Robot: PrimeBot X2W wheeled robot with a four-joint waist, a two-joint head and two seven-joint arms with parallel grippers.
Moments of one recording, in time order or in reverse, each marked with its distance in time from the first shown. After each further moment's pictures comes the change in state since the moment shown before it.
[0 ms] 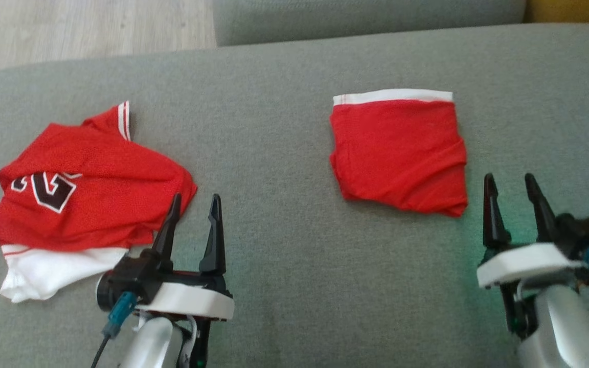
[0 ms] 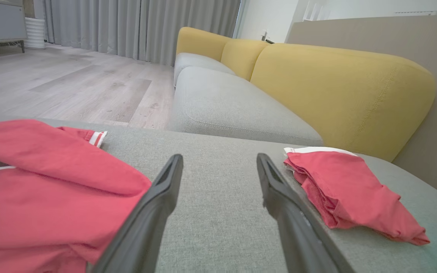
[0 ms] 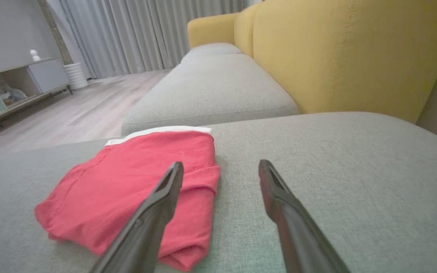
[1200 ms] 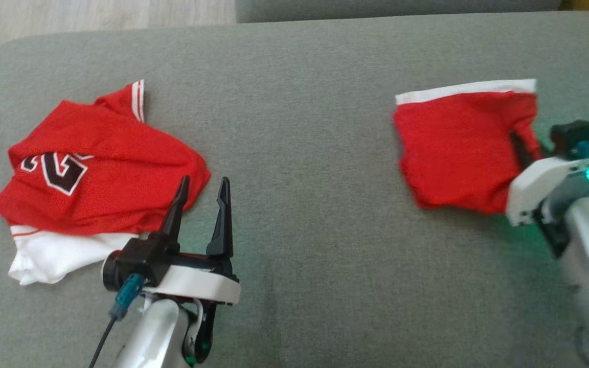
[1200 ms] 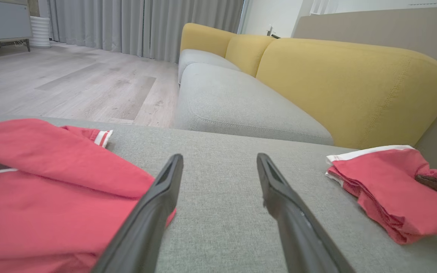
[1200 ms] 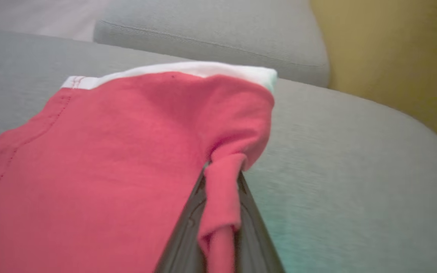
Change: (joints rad) left arm -0.072 -0.001 -0.035 0.027 0.001 0.002 0.000; right arm -0.449 -0.231 0.222 0.497 -0.028 0.000 0.218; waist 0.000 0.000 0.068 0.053
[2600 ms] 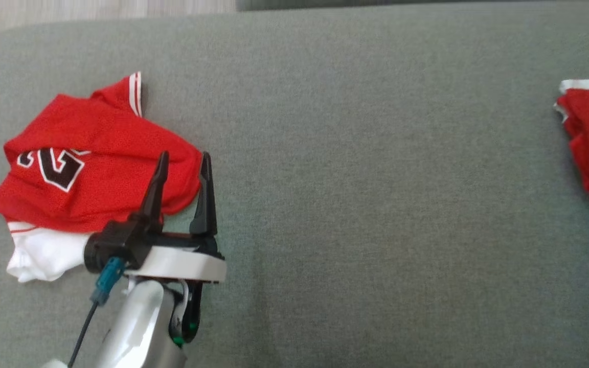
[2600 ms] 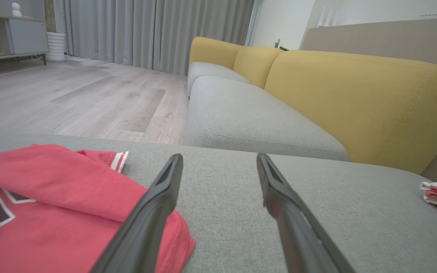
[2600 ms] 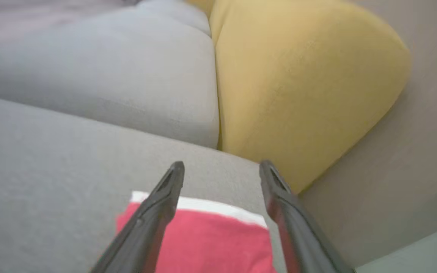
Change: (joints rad) left arm -0.054 -0.001 0.062 -0.012 0.018 -0.011 0.000; right arm -0.069 -0.230 -0.199 -0.021 -0.122 0.000 -0.117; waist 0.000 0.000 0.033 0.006
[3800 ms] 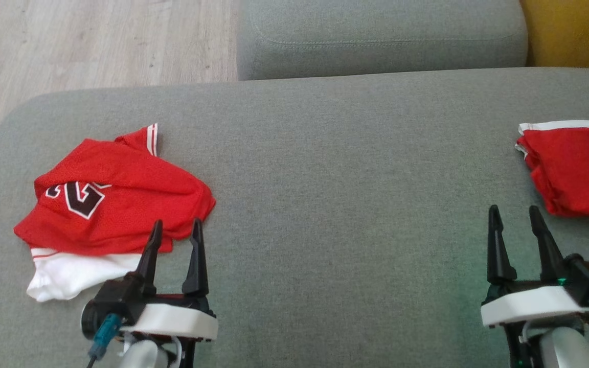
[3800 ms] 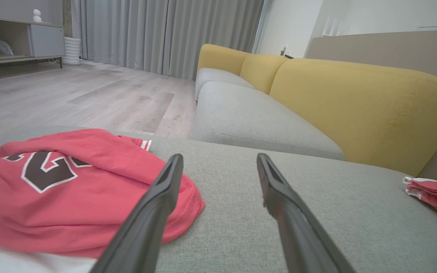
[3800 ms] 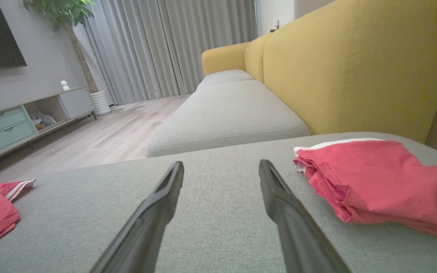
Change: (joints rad) left arm 0.193 0.004 0.042 0.000 0.003 -0.008 0.000; right arm 0.668 0.464 -0.013 -0.602 0.213 0.000 -0.105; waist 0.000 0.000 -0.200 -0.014
